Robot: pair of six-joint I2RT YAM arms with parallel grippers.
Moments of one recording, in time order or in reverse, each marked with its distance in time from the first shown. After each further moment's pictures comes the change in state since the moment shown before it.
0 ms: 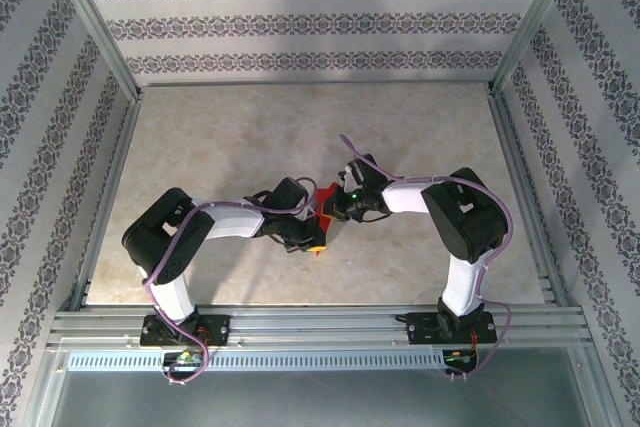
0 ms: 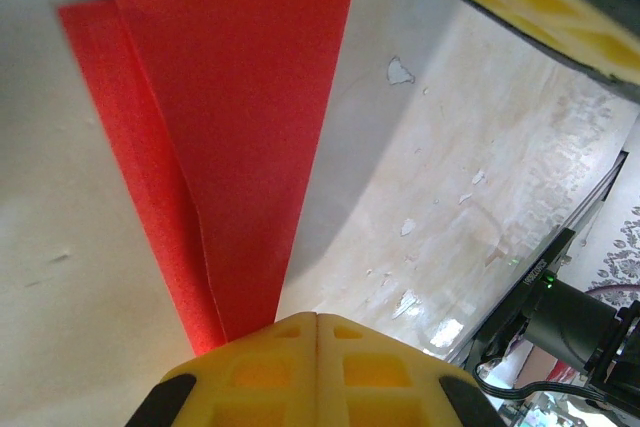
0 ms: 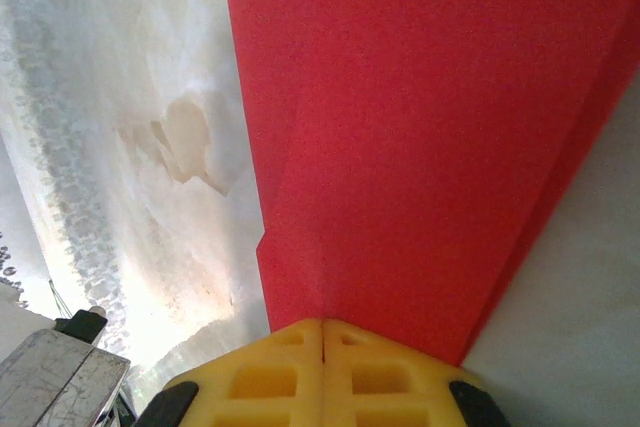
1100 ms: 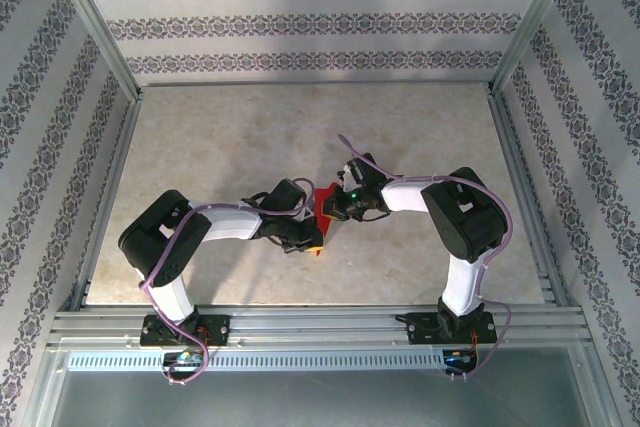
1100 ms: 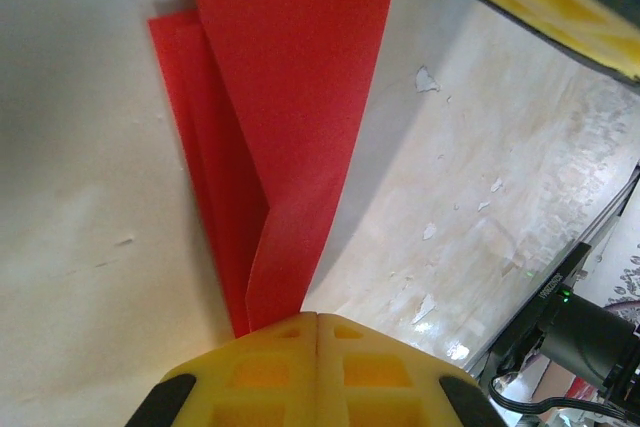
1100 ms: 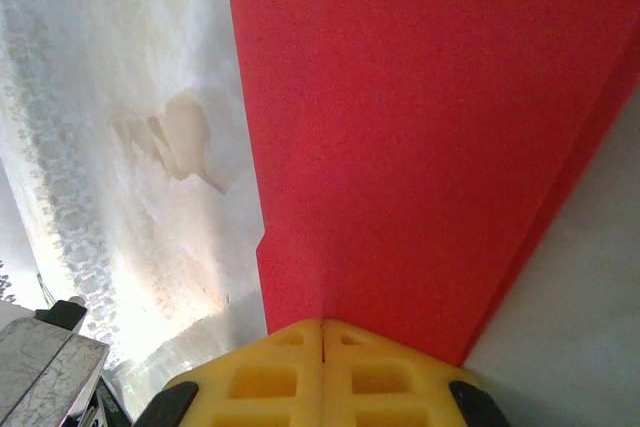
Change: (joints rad) left arm 0.000 -0.022 -0.027 0.008 -0.044 0.000; right arm 0.000 0.005 0.018 -0.032 0.003 -0.030
